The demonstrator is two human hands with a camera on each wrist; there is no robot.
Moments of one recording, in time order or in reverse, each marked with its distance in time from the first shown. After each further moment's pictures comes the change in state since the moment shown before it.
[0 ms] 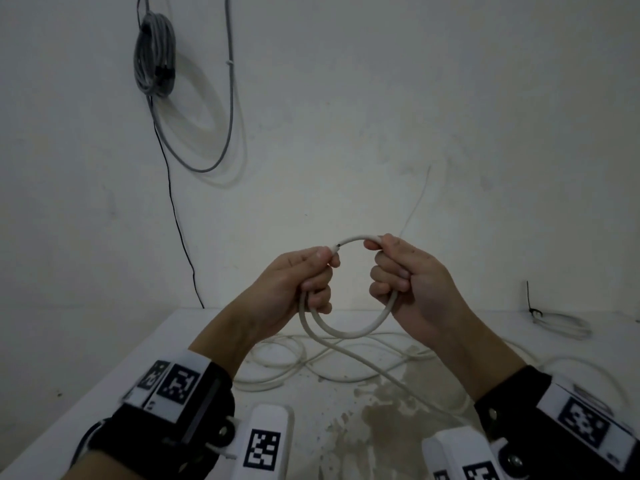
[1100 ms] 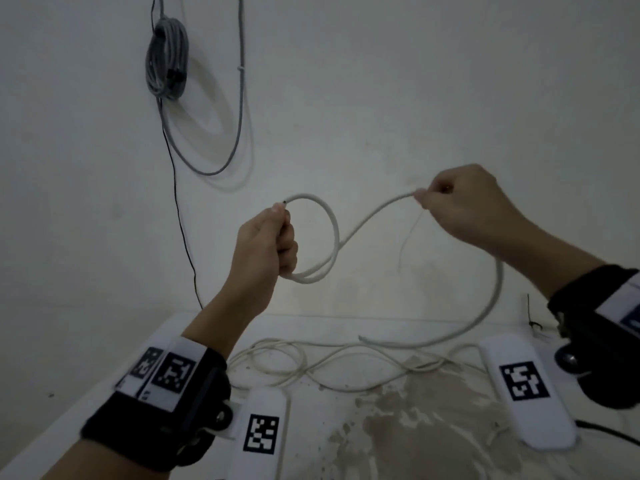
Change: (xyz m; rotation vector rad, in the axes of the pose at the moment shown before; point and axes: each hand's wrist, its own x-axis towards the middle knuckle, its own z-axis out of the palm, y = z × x) left_hand 0.010 0.028 -0.018 0.078 0.497 0.342; right_hand 0.034 -0.092 0.016 -1.551 0.329 -0.385
